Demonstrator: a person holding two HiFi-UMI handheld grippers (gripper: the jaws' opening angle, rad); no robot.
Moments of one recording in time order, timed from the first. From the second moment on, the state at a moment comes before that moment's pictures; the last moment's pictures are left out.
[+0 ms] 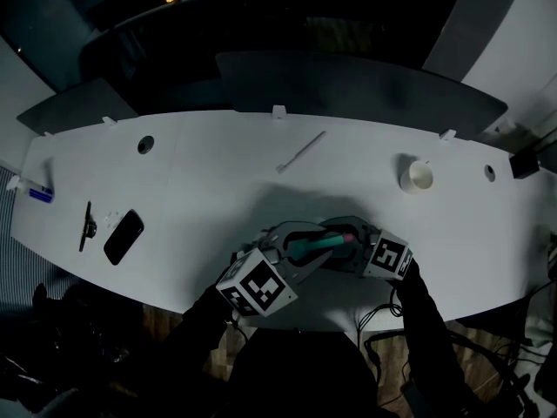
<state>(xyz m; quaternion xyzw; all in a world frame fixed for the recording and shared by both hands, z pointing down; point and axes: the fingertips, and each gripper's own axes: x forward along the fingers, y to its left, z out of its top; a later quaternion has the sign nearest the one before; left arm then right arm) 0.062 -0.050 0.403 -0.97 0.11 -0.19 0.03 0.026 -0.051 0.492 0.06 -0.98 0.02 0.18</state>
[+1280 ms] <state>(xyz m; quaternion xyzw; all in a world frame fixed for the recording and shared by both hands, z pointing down) 0.065 -0.046 0.398 -0.98 0.12 -0.13 0.02 0.040 -0.044 0.487 0.21 -0.96 0.08 0.16</state>
